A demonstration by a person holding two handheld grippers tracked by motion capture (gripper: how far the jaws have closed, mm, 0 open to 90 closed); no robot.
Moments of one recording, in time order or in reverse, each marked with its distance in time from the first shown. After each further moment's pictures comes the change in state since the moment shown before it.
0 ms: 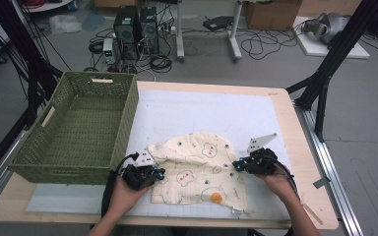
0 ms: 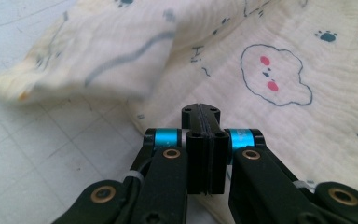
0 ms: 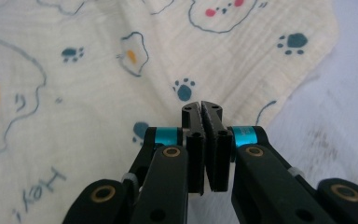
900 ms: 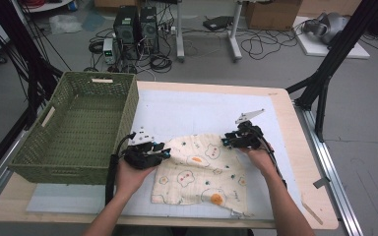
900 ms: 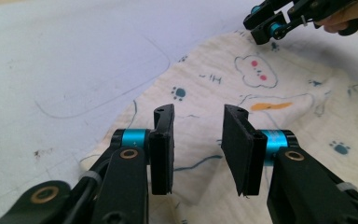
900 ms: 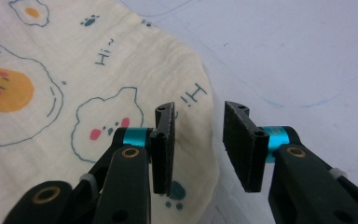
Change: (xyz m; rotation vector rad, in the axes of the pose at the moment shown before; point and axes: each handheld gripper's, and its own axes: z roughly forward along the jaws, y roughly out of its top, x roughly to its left) left arm 0.020 0.050 0.000 -0.160 0.074 -0.100; right arm -0.061 0.055 0.037 -0.063 -0.107 0.142
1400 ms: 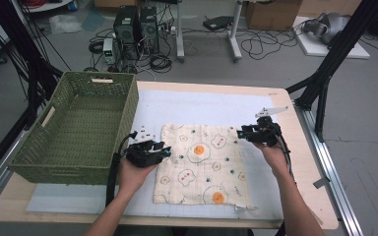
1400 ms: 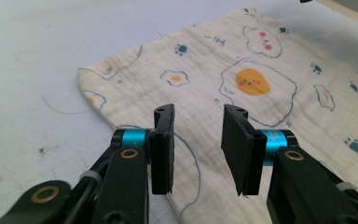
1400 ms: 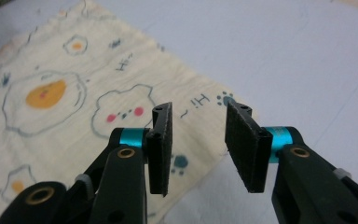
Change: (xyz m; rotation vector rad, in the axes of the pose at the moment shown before) left arm 0.000 -0.002 0.008 0.012 0.026 0.002; right arm -0.013 -0.016 -0.052 -0.109 -0.116 0.100
